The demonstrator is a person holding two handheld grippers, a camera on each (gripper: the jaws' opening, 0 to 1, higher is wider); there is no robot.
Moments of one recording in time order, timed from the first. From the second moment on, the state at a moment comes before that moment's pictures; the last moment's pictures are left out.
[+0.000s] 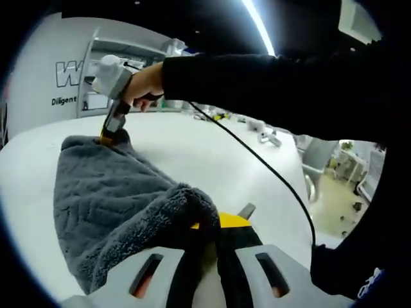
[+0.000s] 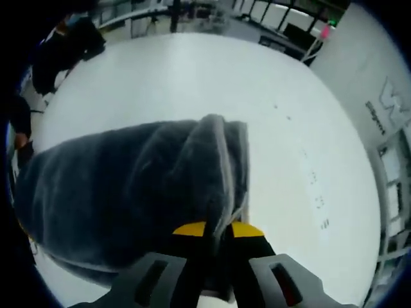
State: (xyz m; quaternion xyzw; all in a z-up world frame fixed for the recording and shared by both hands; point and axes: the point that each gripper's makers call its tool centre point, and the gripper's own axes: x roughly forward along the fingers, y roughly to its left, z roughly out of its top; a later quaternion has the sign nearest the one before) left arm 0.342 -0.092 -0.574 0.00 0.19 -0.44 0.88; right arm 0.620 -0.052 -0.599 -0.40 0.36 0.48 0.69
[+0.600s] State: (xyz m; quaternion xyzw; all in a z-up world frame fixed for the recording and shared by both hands) left arm 0.344 -0.097 -0.574 0.00 0.19 -0.44 0.88; right arm 0.620 -0.039 -0.600 -0.40 0.37 0.48 0.69
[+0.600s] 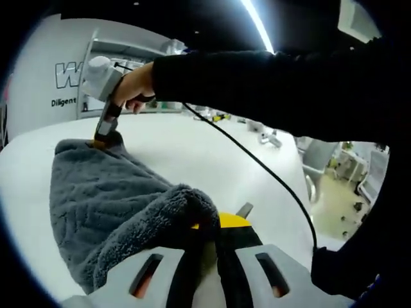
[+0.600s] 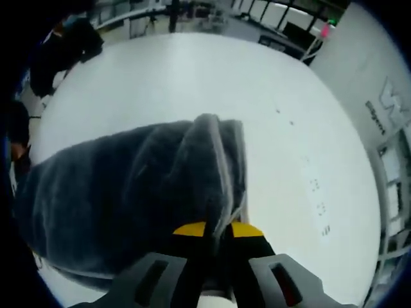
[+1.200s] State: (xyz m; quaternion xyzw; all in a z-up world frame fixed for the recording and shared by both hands) left arm 0.323 -0.108 -0.580 0.03 0.19 -0.46 0.87; right arm 0.620 -0.037 -0.600 -0.40 0.36 0.47 0.70
